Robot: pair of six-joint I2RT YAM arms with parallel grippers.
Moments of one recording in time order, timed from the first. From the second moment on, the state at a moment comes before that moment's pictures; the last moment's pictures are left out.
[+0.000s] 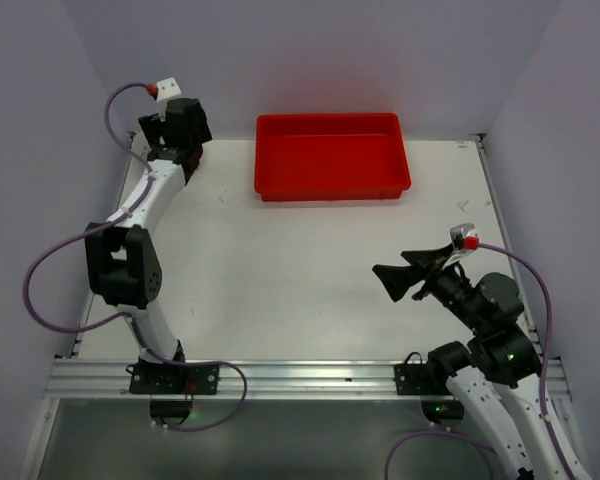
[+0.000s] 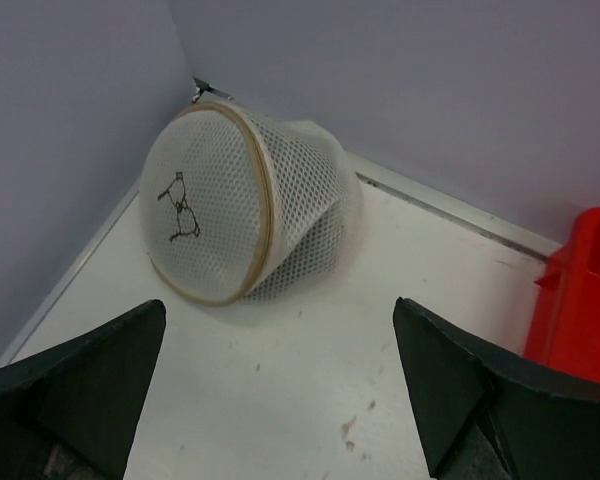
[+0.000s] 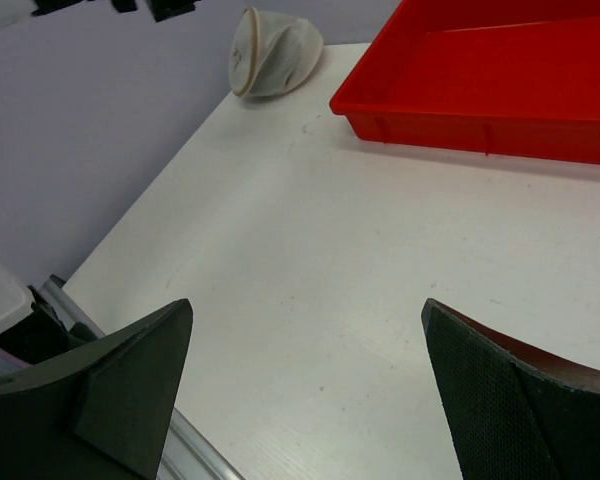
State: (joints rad) left arm -0.12 1.75 1.52 -0.17 -0.56 -0.28; right arm 0.37 0.31 0.63 -0.40 -0.28 0.43
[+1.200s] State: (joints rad) left arm -0.36 1.56 1.41 -0.72 -0.49 -0.46; right arm 0.37 0.34 0.59 -0.34 -0.42 0.38
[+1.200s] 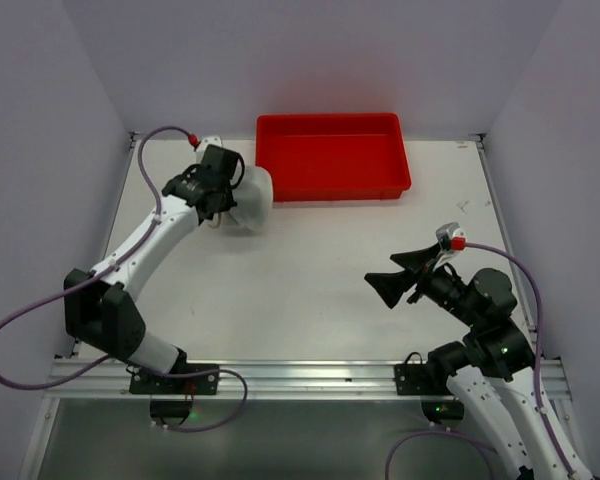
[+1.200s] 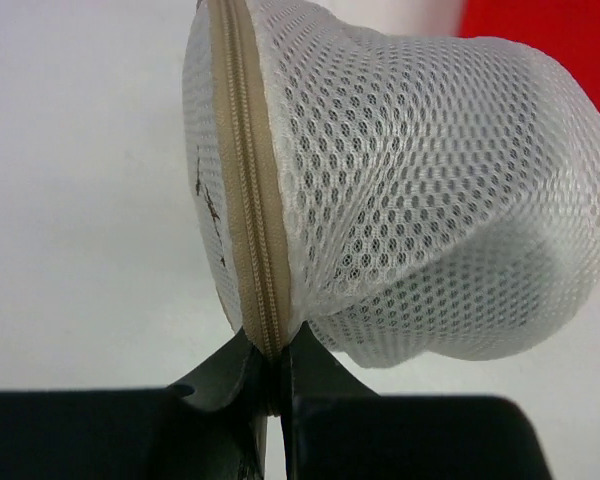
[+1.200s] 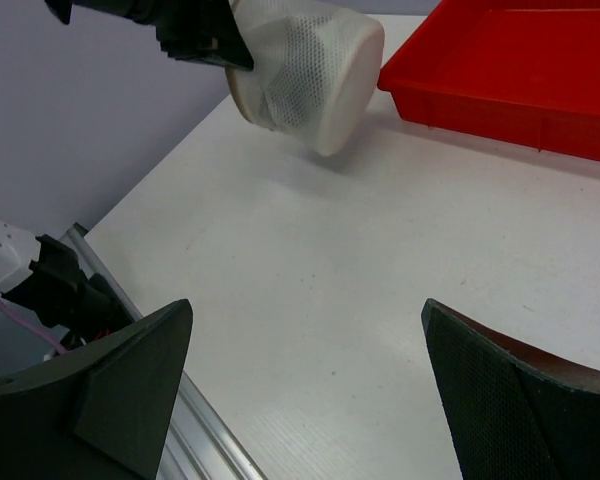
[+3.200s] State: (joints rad) left arm -0.14 1.24 0.73 -0.19 0.43 -0.49; right arm 0.89 1.42 0.85 -0.02 0.08 0.91
